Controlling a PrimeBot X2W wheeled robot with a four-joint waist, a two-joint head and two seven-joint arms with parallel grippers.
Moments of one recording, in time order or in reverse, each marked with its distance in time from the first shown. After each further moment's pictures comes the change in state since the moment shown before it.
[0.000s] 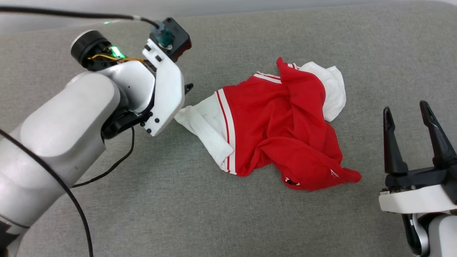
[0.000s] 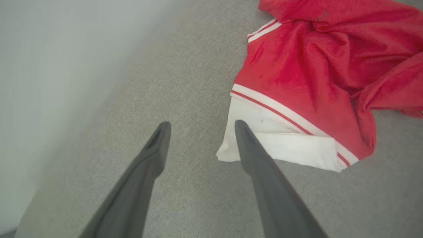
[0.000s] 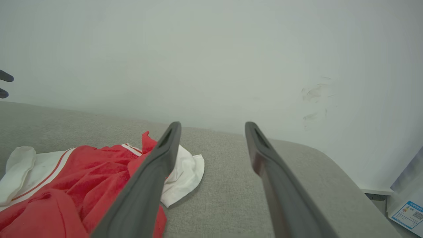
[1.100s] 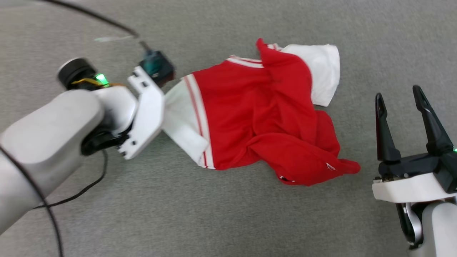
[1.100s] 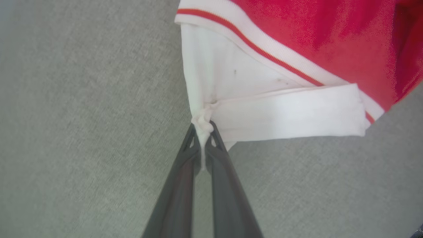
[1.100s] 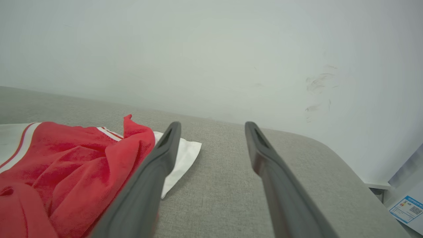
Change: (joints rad) left arm -0.096 0.119 -0.295 -0.007 -0.186 0.000 0.080; right arm -0.068 0.019 0.031 0.007 -0.036 0.000 -0.004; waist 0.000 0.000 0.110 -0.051
